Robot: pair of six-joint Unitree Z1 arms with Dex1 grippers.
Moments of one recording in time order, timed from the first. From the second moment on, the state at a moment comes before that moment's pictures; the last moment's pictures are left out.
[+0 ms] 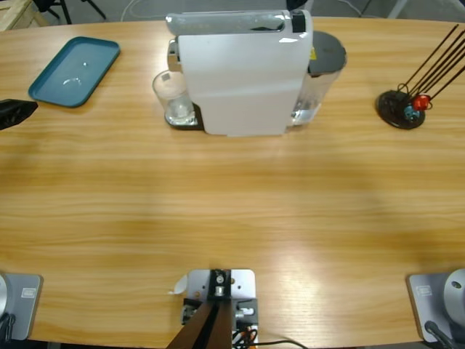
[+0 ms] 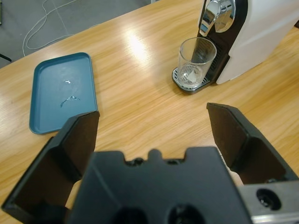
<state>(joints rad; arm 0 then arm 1) -0.69 0.94 -0.62 0.19 0.11 -0.02 0.70 2.03 -2.26 1.32 -0.09 -0.02</state>
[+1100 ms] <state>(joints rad) -0.69 0.95 -0.62 0.19 0.11 -0.02 0.70 1.97 -2.09 1.20 -0.14 -0.03</state>
